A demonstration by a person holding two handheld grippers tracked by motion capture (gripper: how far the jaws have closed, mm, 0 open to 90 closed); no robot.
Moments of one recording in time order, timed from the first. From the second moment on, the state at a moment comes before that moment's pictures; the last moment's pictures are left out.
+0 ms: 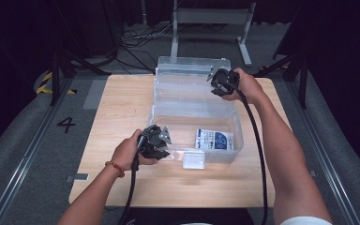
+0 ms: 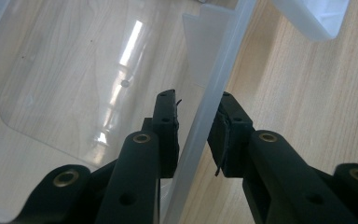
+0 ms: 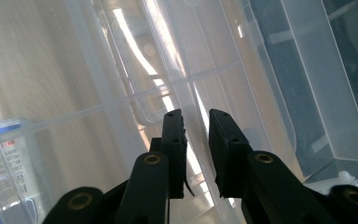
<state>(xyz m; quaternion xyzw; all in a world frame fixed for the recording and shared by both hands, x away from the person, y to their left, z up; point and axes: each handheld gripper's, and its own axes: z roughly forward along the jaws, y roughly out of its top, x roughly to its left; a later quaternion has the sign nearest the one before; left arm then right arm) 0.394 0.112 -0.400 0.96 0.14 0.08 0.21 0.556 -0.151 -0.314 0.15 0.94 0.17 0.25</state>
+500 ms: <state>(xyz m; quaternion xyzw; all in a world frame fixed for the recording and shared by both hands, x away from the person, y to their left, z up) 0.392 0.118 -0.403 0.95 0.15 0.07 0.26 0.555 -0.145 -0.314 0.13 0.95 0.15 0.25</state>
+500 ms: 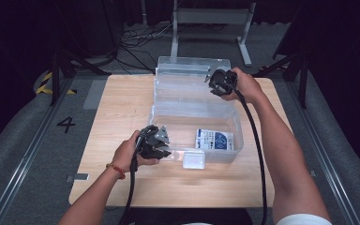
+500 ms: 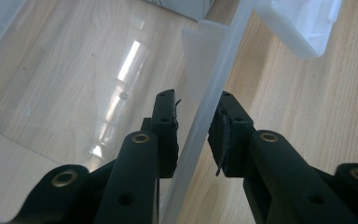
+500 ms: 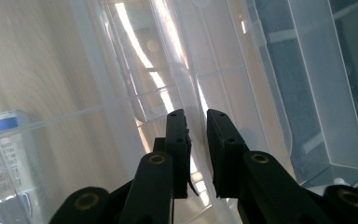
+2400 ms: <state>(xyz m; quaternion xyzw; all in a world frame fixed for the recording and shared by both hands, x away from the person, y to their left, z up) 0.377 0.105 -0.408 0.94 0.17 0.11 0.28 0.505 -0.160 -0.279 0.02 0.96 0.19 0.21</state>
